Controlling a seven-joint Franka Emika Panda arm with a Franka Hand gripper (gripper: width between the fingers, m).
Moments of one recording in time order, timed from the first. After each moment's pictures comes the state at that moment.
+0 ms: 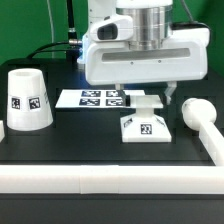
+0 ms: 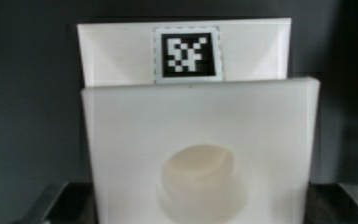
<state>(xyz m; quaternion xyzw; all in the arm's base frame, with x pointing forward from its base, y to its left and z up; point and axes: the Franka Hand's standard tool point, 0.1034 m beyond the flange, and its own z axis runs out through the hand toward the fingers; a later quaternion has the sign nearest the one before) 0.524 0.048 0.053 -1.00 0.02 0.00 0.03</state>
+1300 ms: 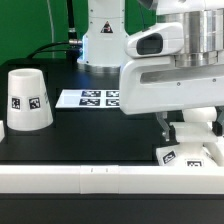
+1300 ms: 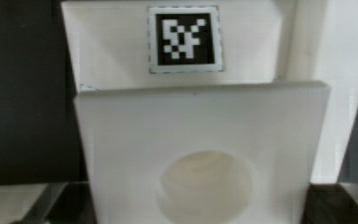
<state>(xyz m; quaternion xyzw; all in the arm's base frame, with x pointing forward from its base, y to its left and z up) 0.638 0.088 0.056 -1.00 0.02 -0.06 0.05</state>
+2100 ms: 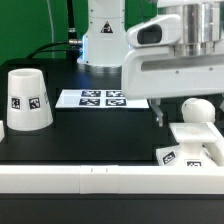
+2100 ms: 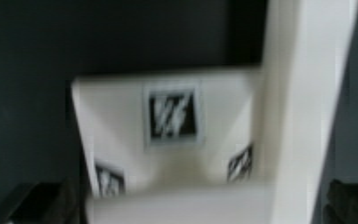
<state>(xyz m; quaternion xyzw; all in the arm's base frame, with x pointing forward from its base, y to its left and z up) 0.578 0.103 0.070 -1.00 0.05 -0.04 0.05</state>
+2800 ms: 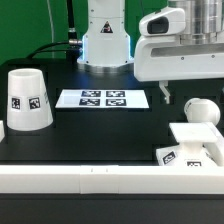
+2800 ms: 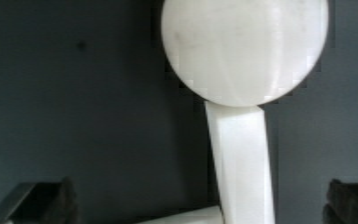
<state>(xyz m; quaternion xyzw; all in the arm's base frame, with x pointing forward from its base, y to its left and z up) 0.535 0.123 0.067 -0.99 0.10 0.00 0.05</state>
